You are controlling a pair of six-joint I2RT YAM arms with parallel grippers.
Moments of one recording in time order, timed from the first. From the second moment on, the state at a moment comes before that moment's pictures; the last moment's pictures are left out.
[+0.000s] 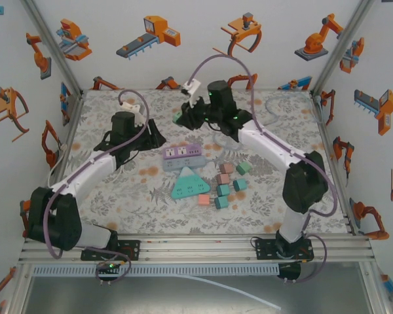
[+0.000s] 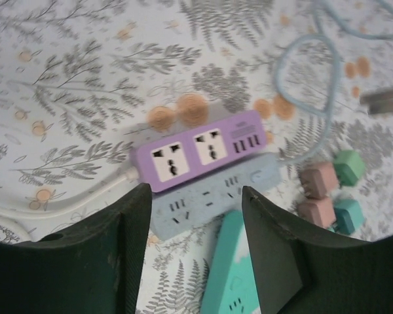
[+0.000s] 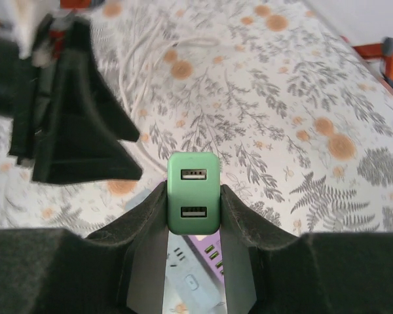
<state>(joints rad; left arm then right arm) -0.37 1.35 0.92 -0.10 0.19 -0.39 0.61 1.75 1.52 -0.10 -0.48 -0.08</state>
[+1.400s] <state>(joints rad) -0.88 0.95 0.74 -0.22 0.46 0.27 0.14 0.53 0.16 -0.41 -0.44 0.86</state>
